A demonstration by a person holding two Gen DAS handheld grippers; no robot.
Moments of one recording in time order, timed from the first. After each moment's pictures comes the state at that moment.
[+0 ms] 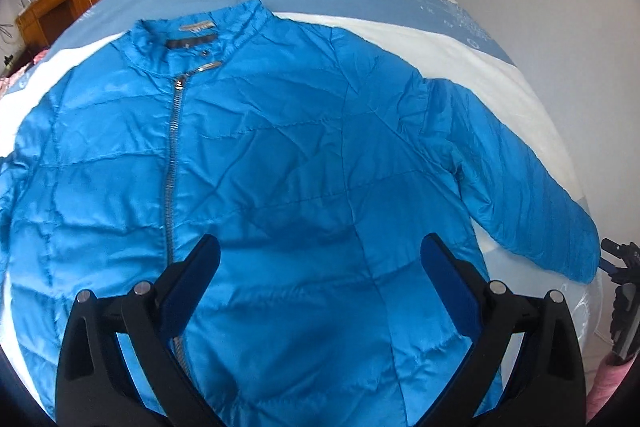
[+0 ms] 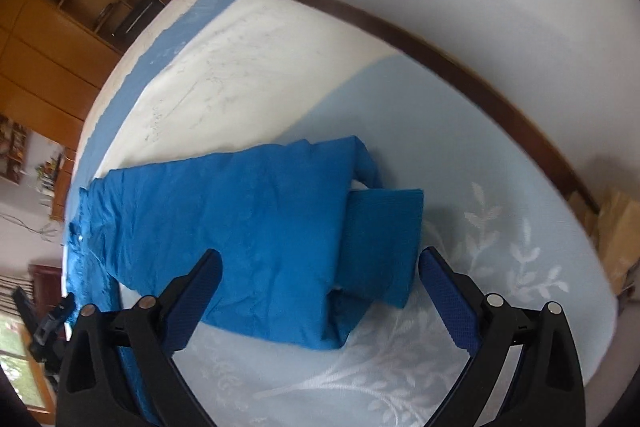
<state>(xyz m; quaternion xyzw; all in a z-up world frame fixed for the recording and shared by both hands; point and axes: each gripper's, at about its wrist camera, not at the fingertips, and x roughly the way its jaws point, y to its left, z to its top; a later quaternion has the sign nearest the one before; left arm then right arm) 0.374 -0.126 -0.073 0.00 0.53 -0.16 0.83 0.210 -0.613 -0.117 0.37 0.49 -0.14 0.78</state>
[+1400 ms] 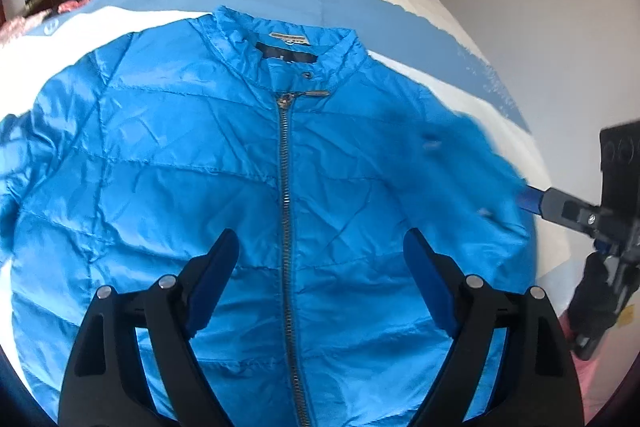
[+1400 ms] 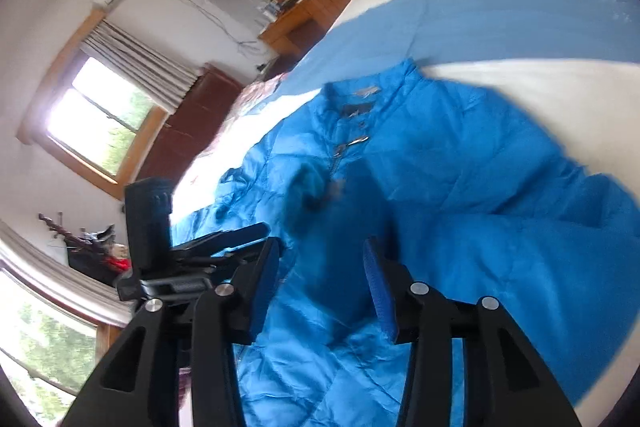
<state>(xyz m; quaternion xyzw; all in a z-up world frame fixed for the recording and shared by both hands) 0.412 -0.023 -0.068 -0.11 0.51 -0.14 0.84 0.456 -0.277 -0.046 0.20 0.47 0.34 0.79</state>
